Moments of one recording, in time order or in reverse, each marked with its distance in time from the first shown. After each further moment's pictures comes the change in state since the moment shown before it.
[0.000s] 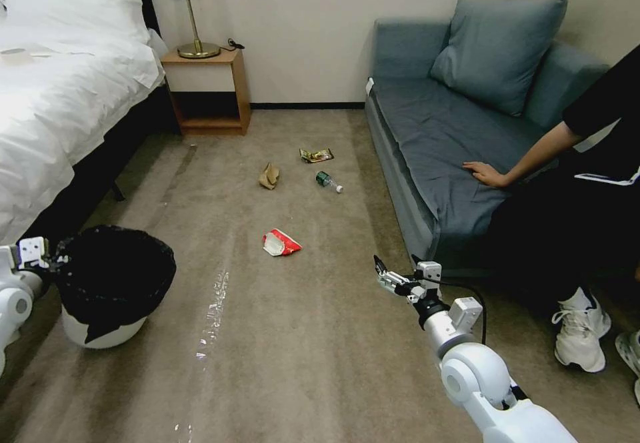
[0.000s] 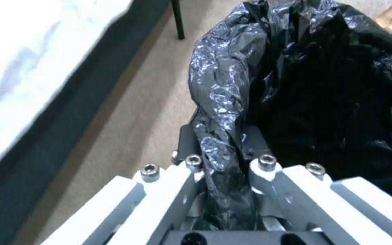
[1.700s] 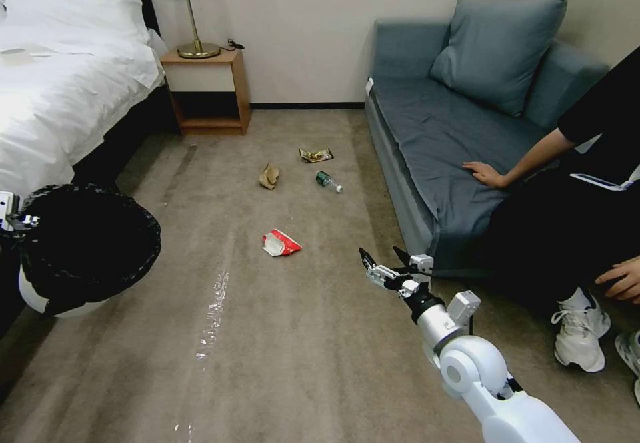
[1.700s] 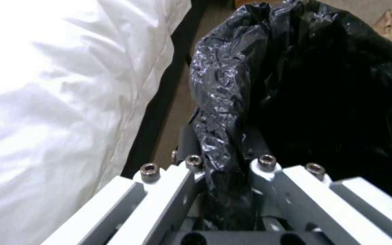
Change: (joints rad) left arm 0.216 0.179 -0.181 -0.238 -0.018 0.045 -0.055; right arm 0.047 -0.008 -0.023 -0.019 0.126 0.035 -0.157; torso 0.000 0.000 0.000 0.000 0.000
